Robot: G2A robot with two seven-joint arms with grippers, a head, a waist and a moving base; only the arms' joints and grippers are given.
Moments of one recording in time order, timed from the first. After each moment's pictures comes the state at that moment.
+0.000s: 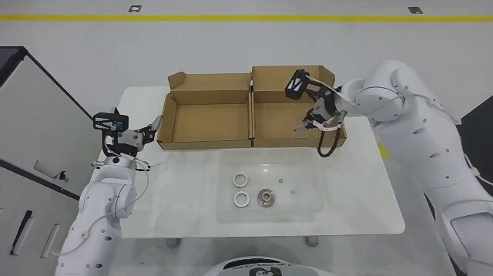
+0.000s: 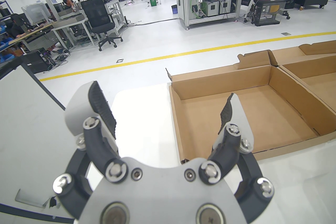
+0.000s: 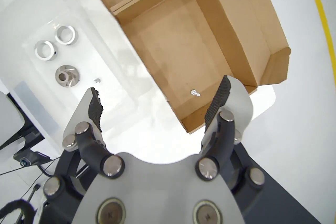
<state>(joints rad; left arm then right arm) 1.73 -1.15 -1.60 -1.80 1.33 0.00 0.00 -0.83 -0.95 0.97 -1.74 -0.58 -0.41 1.41</state>
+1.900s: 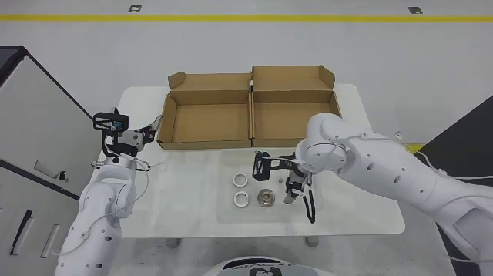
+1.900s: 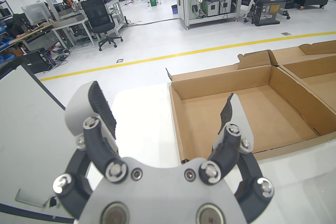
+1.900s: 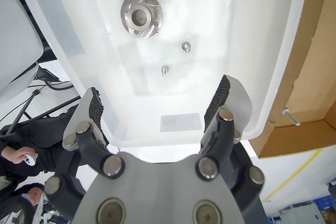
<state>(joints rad) 1.73 -1.15 -1.60 -1.80 1.33 0.00 0.00 -0.67 -0.93 0.38 -1.80 -0.45 -0.33 1.49</state>
